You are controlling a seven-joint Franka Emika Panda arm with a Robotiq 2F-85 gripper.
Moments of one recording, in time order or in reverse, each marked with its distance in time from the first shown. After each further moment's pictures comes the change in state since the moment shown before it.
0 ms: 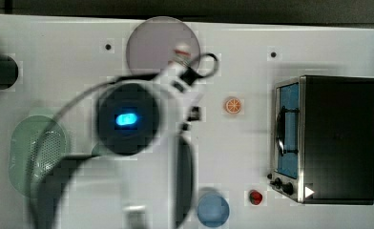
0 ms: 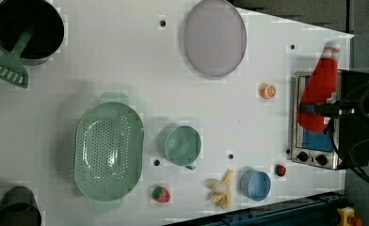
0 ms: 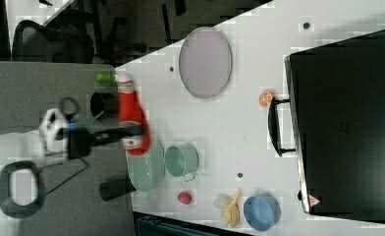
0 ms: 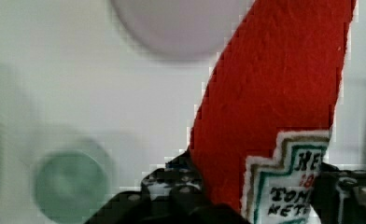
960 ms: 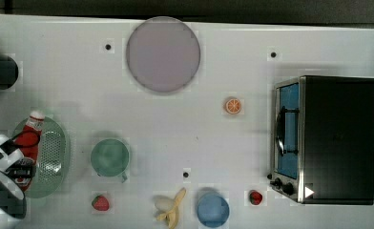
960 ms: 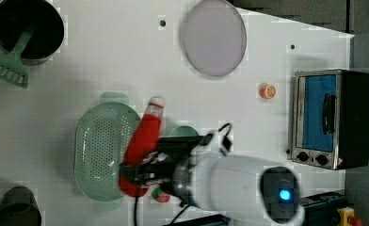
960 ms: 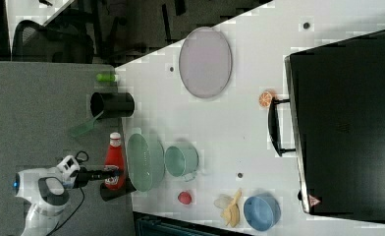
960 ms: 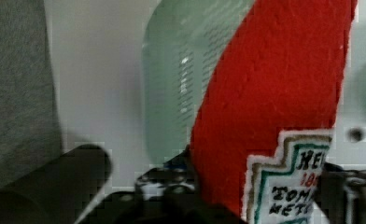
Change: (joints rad) arm 0.192 0.431 0.522 -0.008 0.033 0.363 0.796
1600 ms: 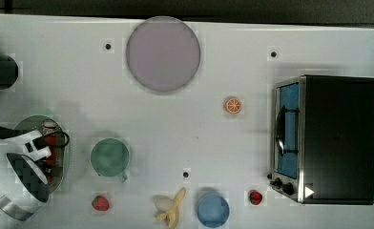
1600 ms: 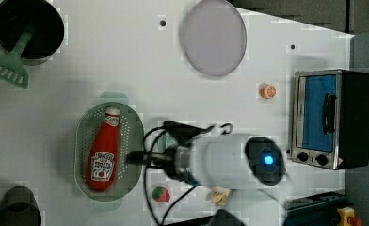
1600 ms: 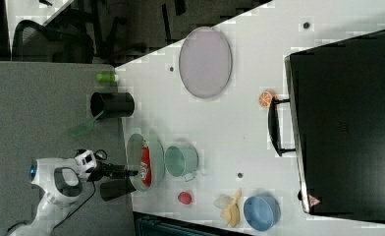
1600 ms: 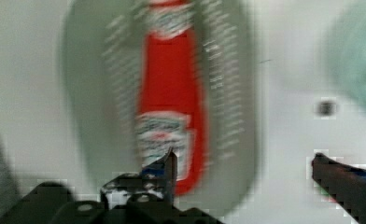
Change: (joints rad) arm -0.041 0.024 -0.044 -0.023 -0.012 -0.068 0.151
